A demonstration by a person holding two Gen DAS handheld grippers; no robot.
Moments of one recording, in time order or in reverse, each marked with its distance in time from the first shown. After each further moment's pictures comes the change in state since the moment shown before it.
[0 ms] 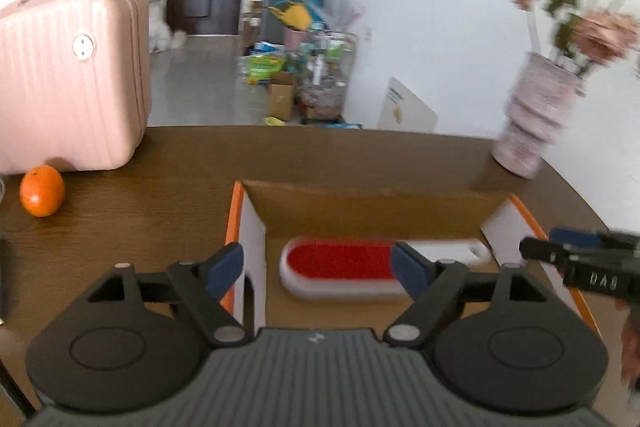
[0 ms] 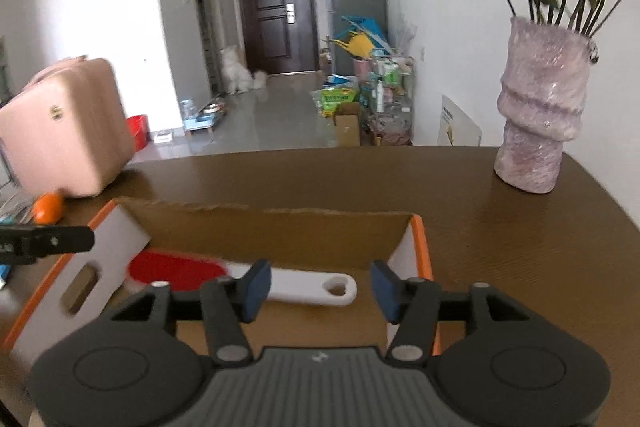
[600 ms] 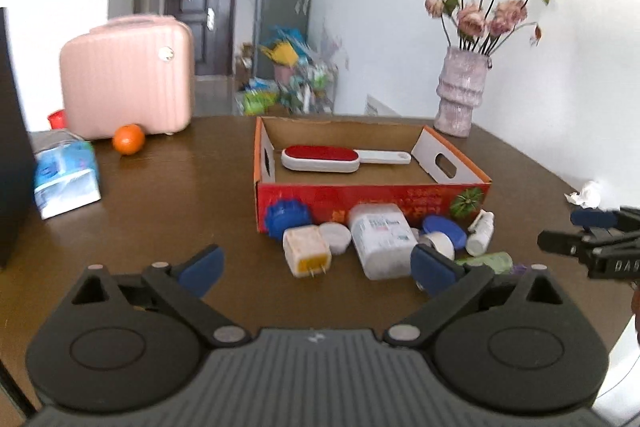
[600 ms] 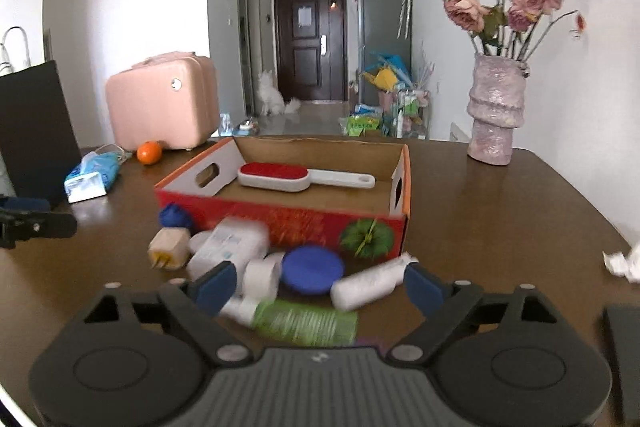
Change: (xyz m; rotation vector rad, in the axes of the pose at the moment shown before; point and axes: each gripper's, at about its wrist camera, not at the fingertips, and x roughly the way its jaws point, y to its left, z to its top) left arm -0.223 -0.025 -0.190 0.053 -0.159 0.016; right arm -0.237 0.038 -0.178 -0.075 -0.124 0.038
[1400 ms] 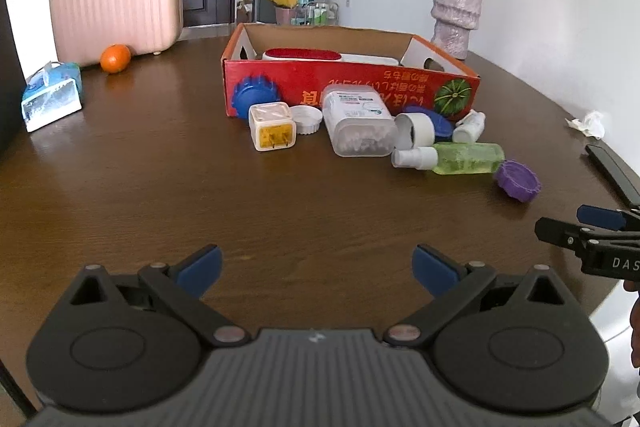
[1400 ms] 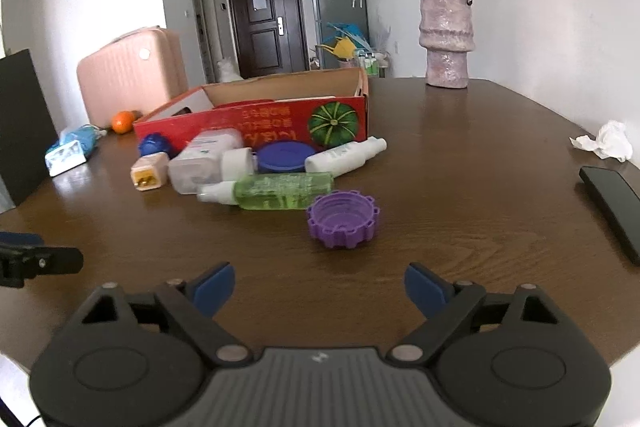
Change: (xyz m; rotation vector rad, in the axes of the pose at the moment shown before) left arm 0.025 -0.033 -0.070 0.012 0.197 0.012; right arm -0.012 -0.004 -0.093 0.131 0.076 -0.073
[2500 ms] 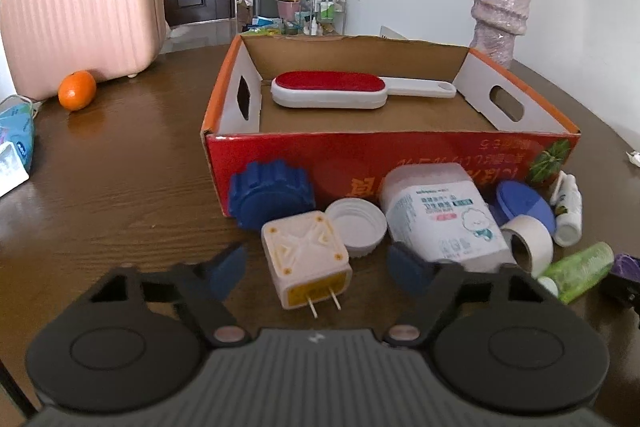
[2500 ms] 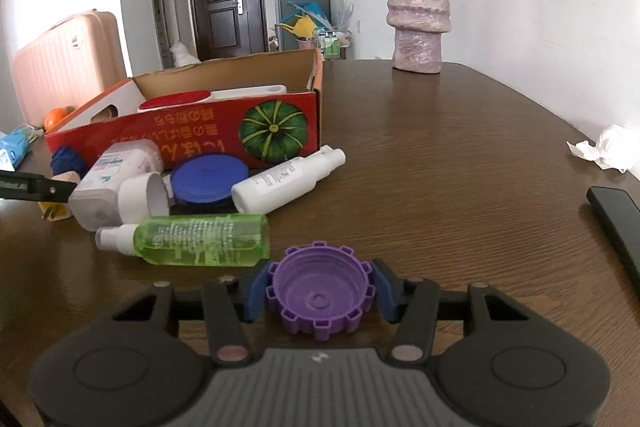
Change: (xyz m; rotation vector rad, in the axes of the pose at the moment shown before) left arm 0.134 0.033 0.105 0.021 0.028 0.025; right arm 0.084 -0.019 0.044 0.026 0.065 -0.129
